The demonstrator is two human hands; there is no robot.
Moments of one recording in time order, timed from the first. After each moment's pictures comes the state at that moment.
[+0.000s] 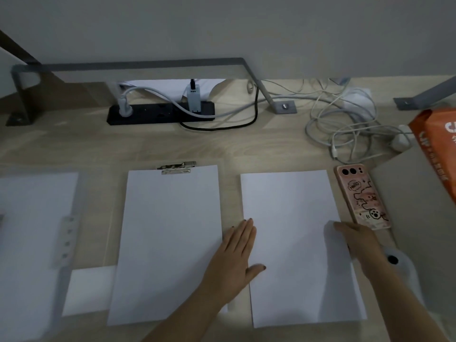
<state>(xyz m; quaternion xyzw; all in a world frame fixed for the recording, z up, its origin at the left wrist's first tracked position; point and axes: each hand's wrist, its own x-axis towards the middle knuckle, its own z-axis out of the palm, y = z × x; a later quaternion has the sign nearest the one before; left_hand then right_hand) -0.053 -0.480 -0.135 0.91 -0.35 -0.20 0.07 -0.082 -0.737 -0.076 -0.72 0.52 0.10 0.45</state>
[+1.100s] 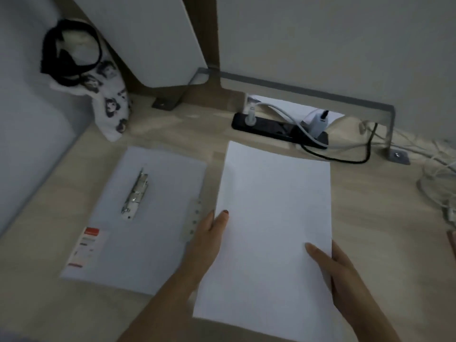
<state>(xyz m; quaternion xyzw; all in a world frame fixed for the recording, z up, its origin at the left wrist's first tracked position) 0.009 -0.251 -0.027 0.74 0.18 -0.15 0.63 -0.036 -0.472 -0.016 -0.60 0.26 0.18 0.73</state>
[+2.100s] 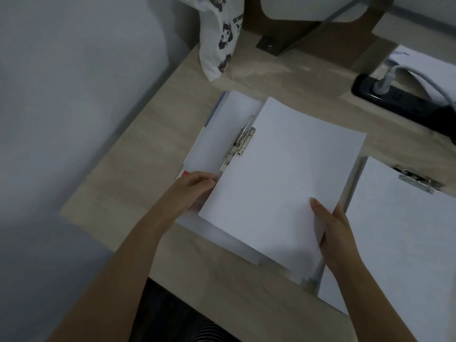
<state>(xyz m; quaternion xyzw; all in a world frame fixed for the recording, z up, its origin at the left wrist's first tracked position) -0.009 -0.021 -0.071 0.70 0.31 -0.21 0.61 0.010 -0.286 -0.096 -0.61 0.26 0.19 0.73</state>
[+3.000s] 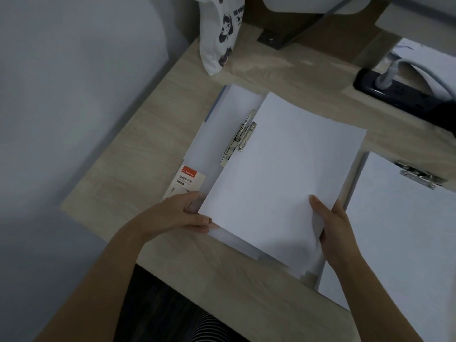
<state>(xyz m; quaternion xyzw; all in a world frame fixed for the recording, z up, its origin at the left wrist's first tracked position) -0.044 -0.003 -0.075 0.64 0.20 -0.36 0.65 0.007 -0.285 -0.097 -0.63 0.28 0.20 0.69</state>
